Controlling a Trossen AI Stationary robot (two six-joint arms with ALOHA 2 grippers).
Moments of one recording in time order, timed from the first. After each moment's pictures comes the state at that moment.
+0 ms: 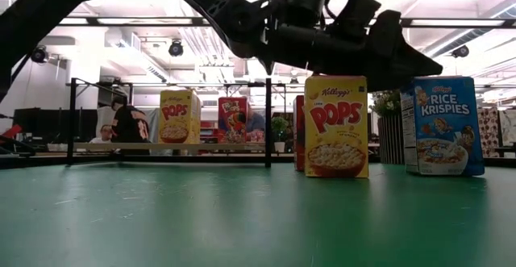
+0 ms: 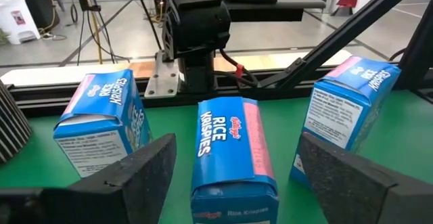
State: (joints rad) left arm -0.01 2.31 1.63 0.45 0.08 0.04; right arm 0.38 0.63 0.47 0.29 0.18 -0.43
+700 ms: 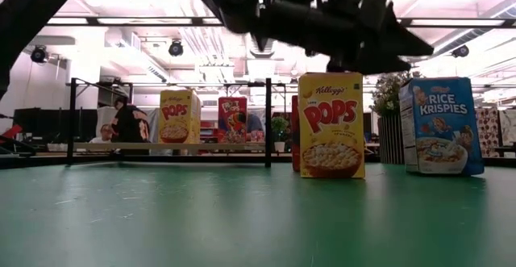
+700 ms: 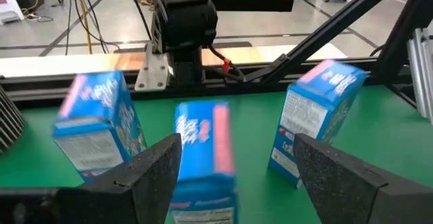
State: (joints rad) left arm -0.02 2.21 1.64 0.28 0.09 0.03; right arm 0.39 0.62 0.47 0.28 0.19 -0.42
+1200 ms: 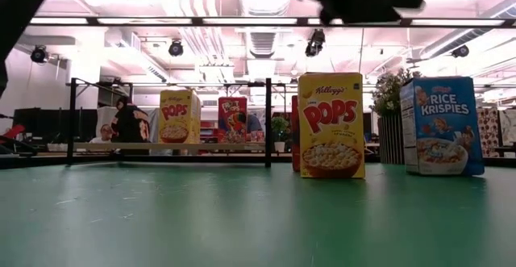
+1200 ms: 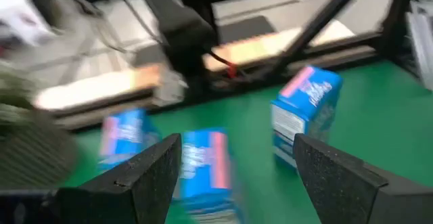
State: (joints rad) left arm -0.10 2.08 1.74 -0.03 -0.08 0.21; right arm 0.39 0.42 0.47 0.14 0.21 -0.21
